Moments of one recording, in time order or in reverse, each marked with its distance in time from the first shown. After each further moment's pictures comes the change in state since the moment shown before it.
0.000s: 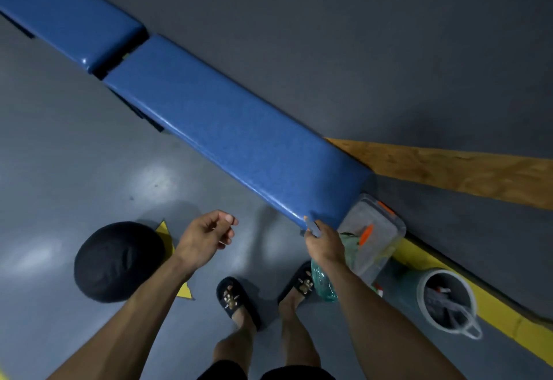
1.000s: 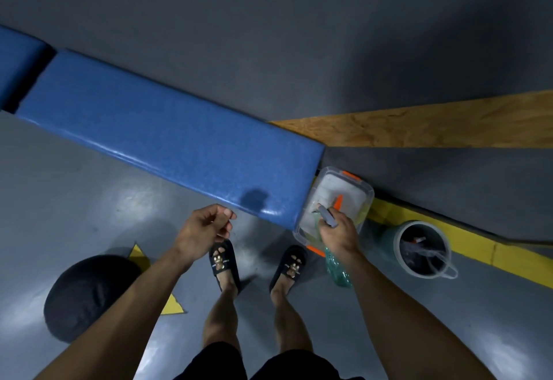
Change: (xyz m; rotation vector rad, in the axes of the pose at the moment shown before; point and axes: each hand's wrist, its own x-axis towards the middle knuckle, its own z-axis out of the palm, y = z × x) left_hand 0.052 0.038 0.114 0.182 -0.212 -0.020; right_hand 0.026 0.115 -0.087 0.236 0.115 0.111
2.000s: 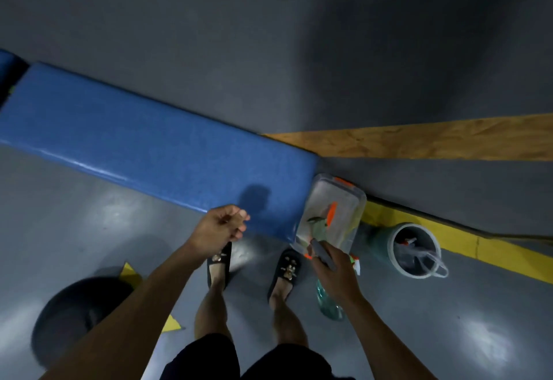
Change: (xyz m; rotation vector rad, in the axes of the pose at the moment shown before) left_hand 0.056 0.031 -0.002 -0.088 -0.130 -0.042; right_hand -0.062 -0.032 -0.002 0.218 -0.024 -0.179
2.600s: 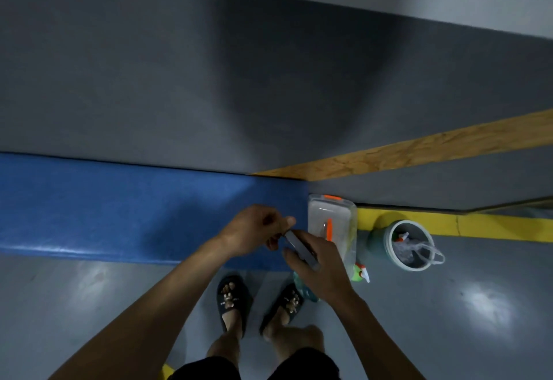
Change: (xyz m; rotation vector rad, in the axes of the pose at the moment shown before) left_hand 0.027 0.159 -0.030 0.578 -0.505 0.313; right_hand 0.032 -0.179 0.036 0.076 0.134 -0.252
